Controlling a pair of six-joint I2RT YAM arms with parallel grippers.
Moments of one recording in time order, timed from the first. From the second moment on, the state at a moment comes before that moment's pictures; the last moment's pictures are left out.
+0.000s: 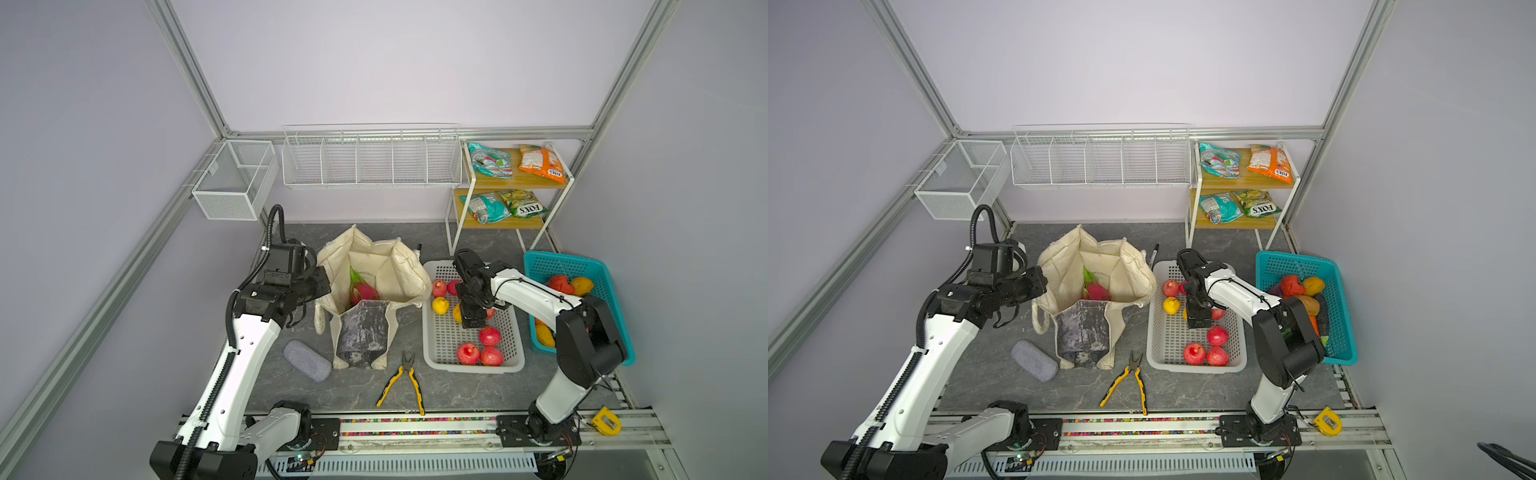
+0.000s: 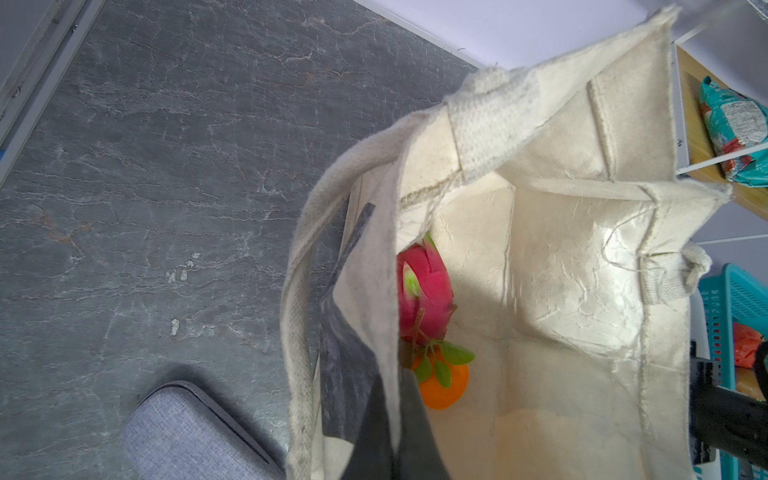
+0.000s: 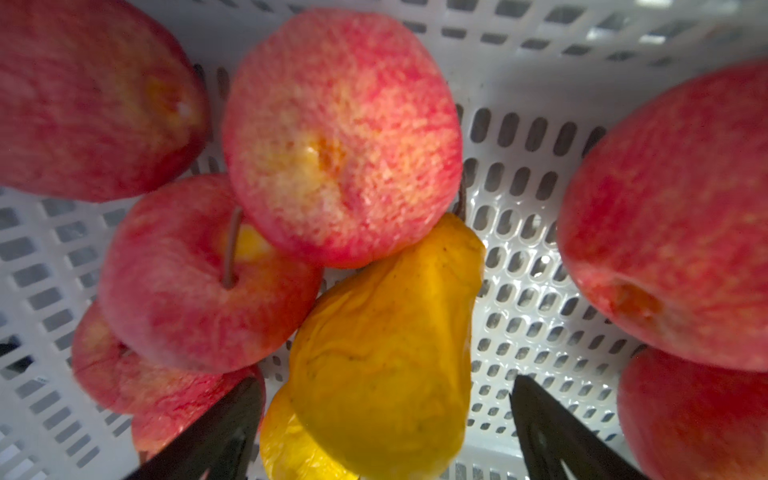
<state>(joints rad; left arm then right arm) -0.22 1.10 1.20 -0.88 0.07 -0.48 0.49 1.73 1.22 -0.88 0.01 1.97</state>
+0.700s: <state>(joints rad) -0.22 1.10 1.20 -0.88 0.07 -0.48 0.48 1.79 1.22 -0.84 -0.02 1.98</state>
